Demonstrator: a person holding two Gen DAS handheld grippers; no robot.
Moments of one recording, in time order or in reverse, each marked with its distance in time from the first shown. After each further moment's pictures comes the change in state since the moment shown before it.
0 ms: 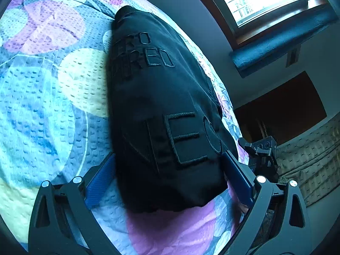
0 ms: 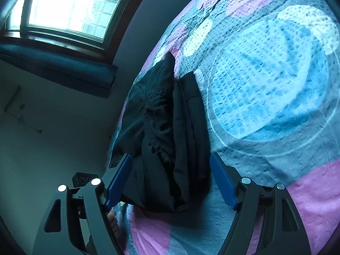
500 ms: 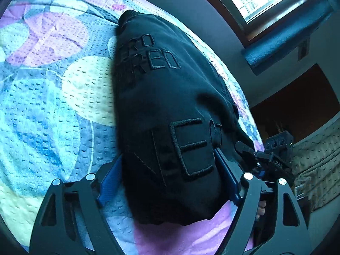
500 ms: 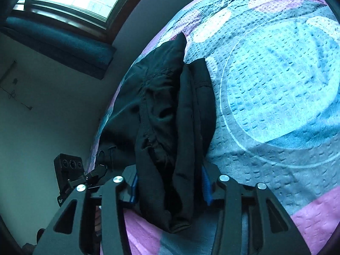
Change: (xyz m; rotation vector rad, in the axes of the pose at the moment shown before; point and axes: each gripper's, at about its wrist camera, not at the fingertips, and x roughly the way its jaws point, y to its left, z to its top) left arm 0.010 -0.013 0.002 0.060 -0.023 0.152; right arm 0.031 0.018 -0.006 -0.118 0.063 -0.076
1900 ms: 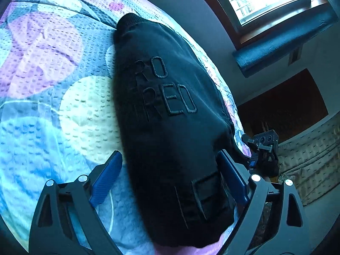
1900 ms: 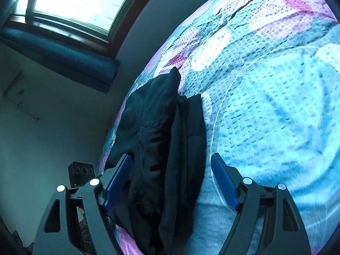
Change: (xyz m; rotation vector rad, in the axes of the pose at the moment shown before) left arm 0.002 0.033 0.053 -0.053 0.058 -0.144; right arm -0.002 -0.021 0.056 0.026 -0.032 0.072
